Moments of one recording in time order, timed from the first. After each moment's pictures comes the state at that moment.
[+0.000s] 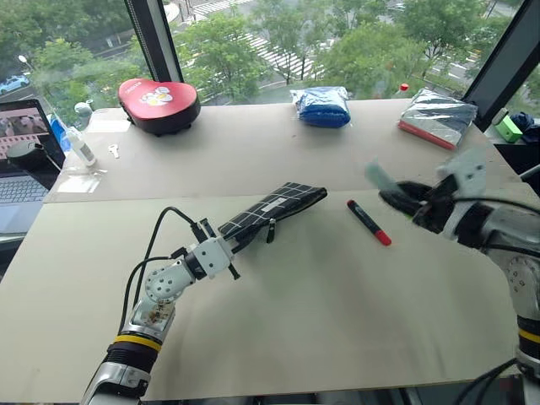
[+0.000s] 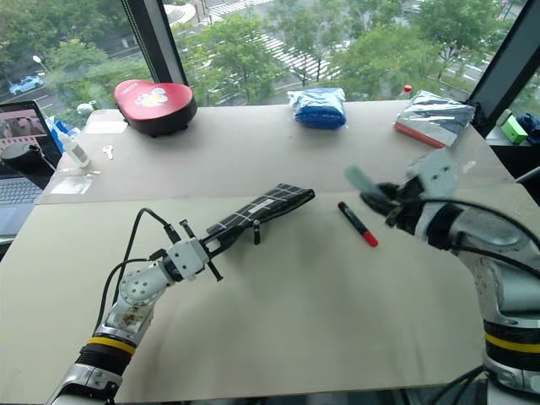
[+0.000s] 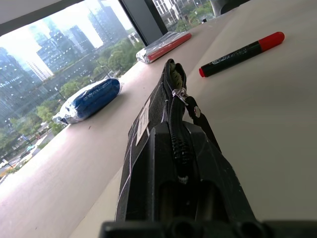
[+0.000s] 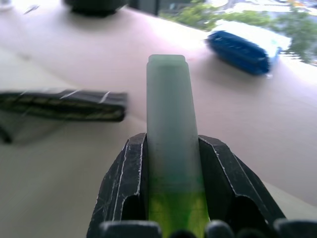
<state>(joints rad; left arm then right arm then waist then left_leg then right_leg) -0.25 0.41 -0.15 0.22 -0.02 -0.59 -0.64 -0.31 -0.89 -0.09 -0.37 0.38 0.65 0.80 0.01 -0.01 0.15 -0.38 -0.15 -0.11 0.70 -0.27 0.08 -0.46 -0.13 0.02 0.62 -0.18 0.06</state>
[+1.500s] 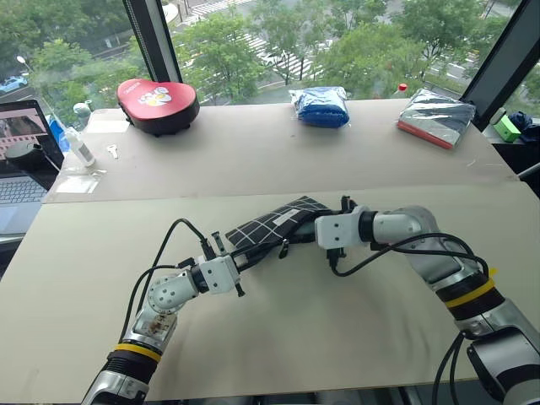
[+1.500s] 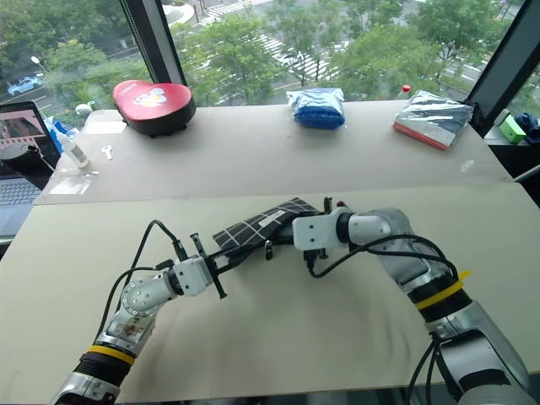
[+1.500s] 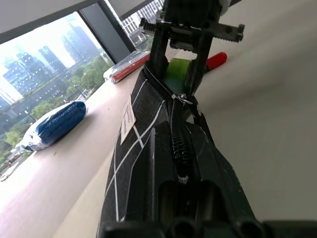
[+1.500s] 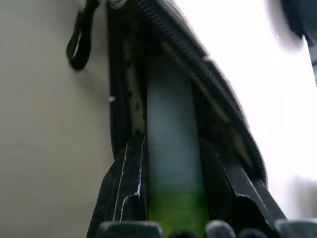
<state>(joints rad) -0.20 0.42 -0.20 0.17 -0.04 -0.66 -0.73 -0.64 -0.70 0.43 0.11 -0.27 -0.25 0.86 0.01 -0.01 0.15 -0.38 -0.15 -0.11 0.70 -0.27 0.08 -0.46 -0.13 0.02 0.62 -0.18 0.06</state>
